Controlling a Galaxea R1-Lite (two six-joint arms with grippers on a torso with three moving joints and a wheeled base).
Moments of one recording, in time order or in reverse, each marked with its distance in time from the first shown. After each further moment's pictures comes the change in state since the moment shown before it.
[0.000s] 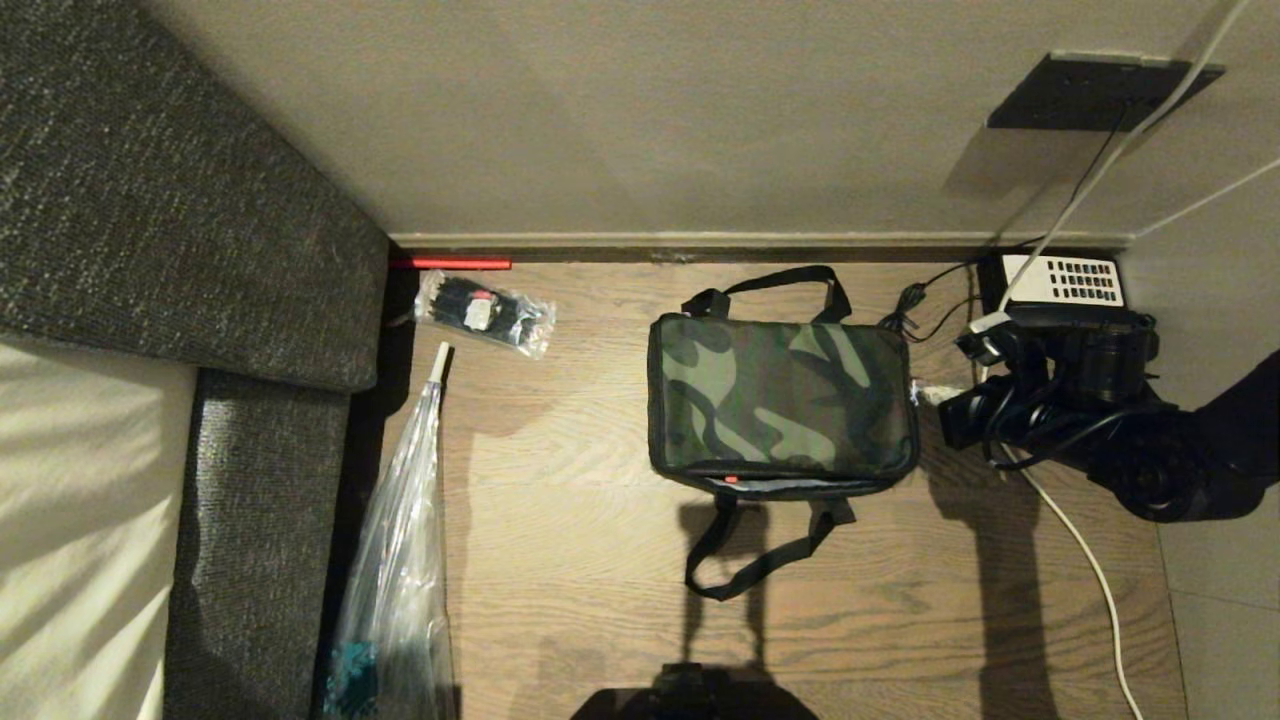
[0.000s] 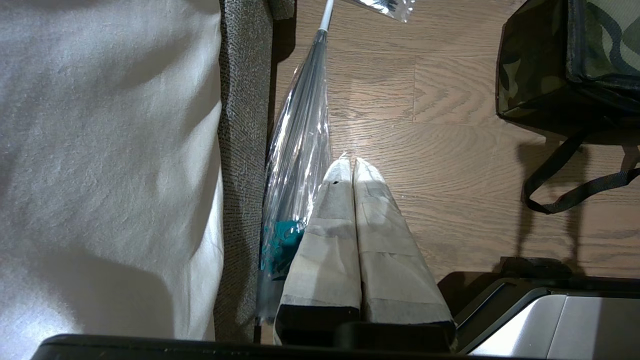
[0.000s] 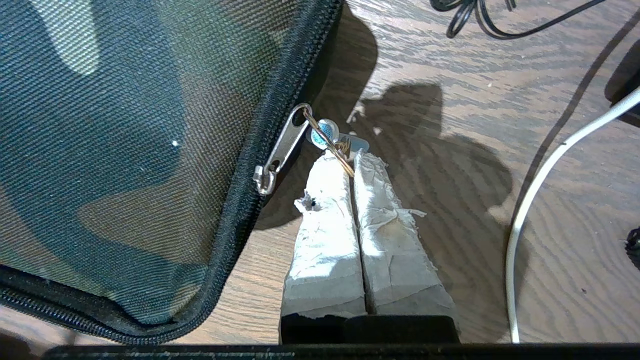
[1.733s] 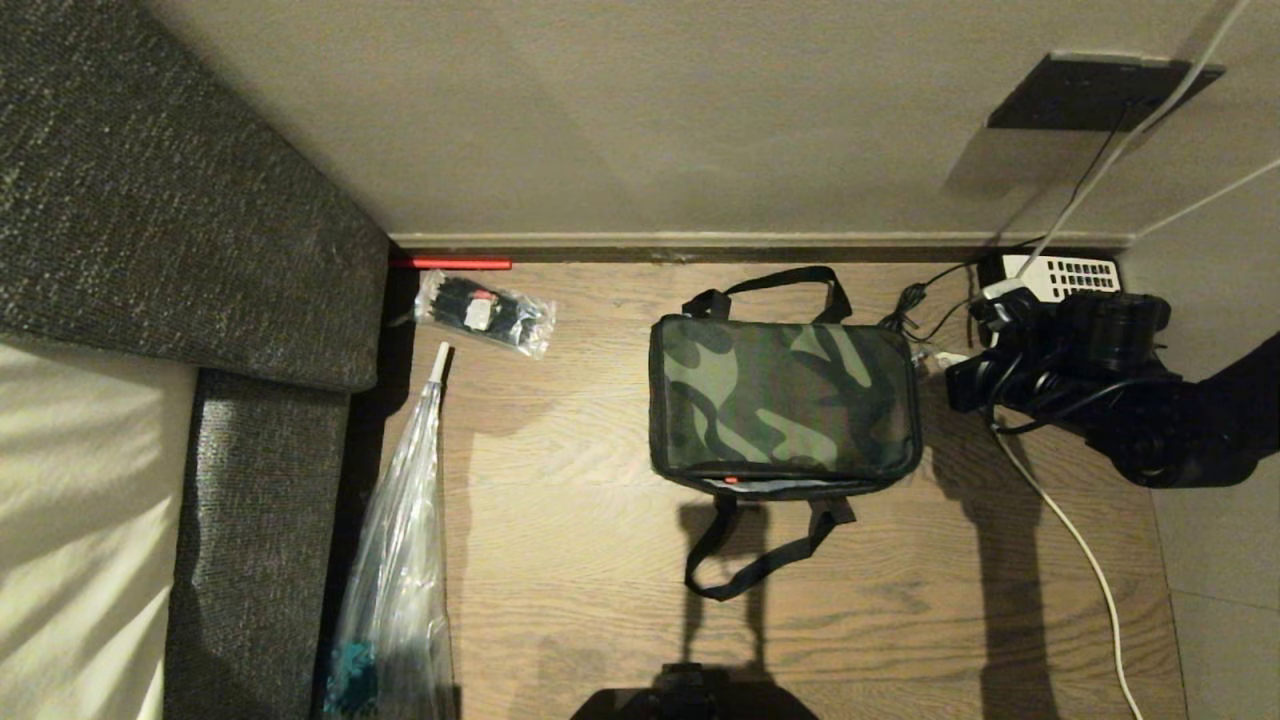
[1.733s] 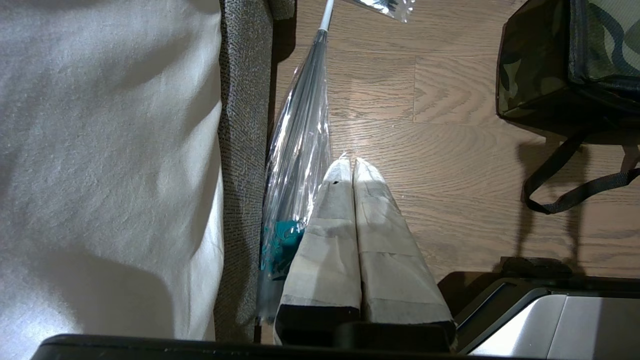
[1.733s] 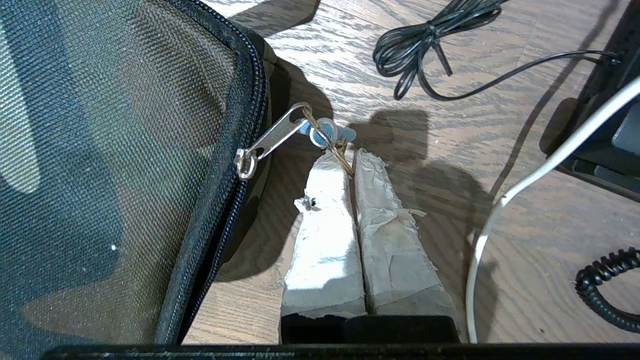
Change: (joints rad) left arm 0.000 0.000 0.000 0.000 0.000 0.000; right arm -0.036 0.021 -0.129 0.015 0.002 0.008
